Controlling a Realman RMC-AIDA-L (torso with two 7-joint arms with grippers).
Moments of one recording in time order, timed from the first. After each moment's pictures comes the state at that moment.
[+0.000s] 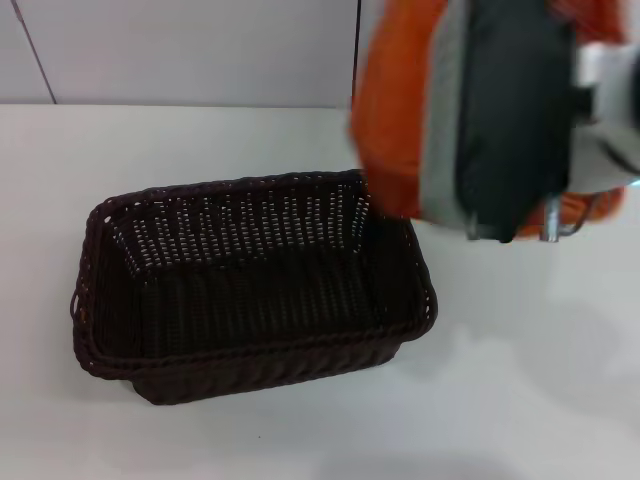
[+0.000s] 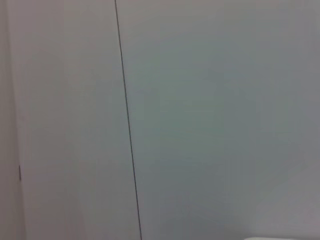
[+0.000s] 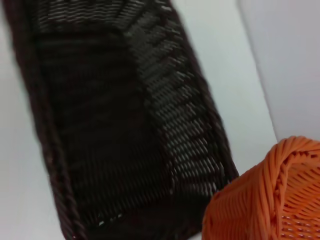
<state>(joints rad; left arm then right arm) -0.09 -2.07 -0.85 -0.39 1.80 1.33 0.30 0.68 2.06 -1.73 -1.96 -2.79 -1.70 2.34</state>
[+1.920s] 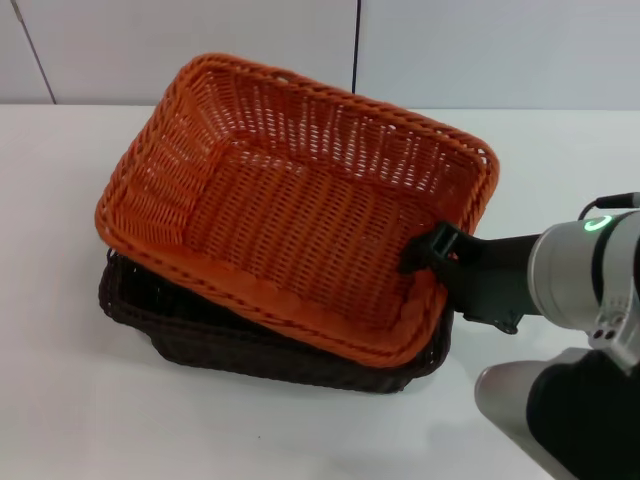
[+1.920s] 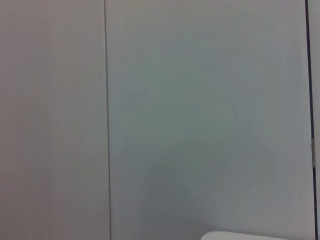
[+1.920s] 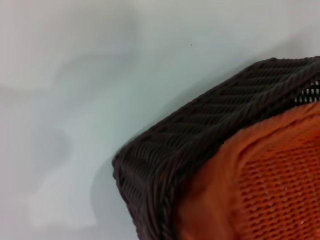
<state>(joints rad) -0.08 -2.08 -0.82 -0.48 1.78 1.29 0.30 0.31 2.06 -1.97 -2.04 -2.82 -1.38 1.33</state>
